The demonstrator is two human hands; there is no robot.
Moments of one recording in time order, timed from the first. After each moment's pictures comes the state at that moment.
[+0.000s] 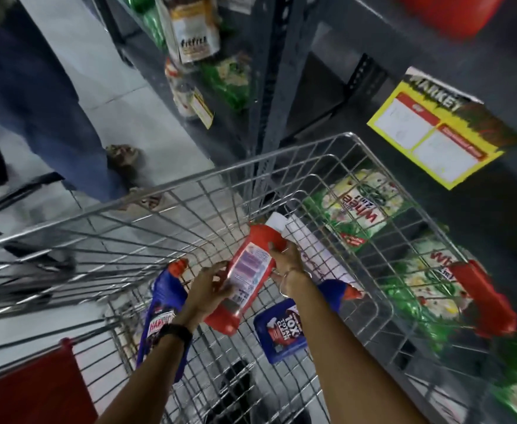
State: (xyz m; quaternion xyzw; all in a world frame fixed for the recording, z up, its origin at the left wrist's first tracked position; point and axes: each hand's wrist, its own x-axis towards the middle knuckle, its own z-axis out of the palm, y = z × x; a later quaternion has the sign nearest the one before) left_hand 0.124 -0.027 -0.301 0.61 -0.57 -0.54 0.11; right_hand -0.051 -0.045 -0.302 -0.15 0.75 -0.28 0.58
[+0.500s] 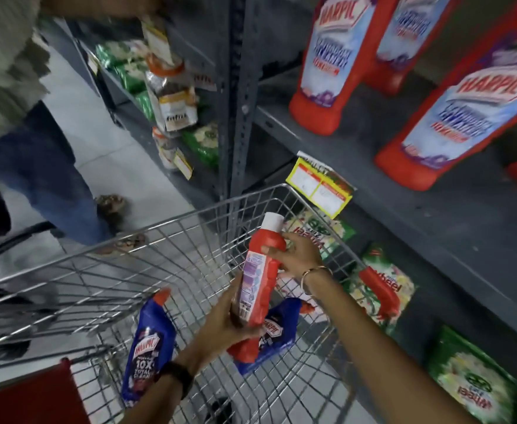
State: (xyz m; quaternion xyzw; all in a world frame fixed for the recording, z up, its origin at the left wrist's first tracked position) left_hand 0.065 0.024 -0.175 0.41 -0.51 -0.73 0.19; right_hand -0.111 -0.024 -0.106 -0.34 0.74 -0.31 0.49
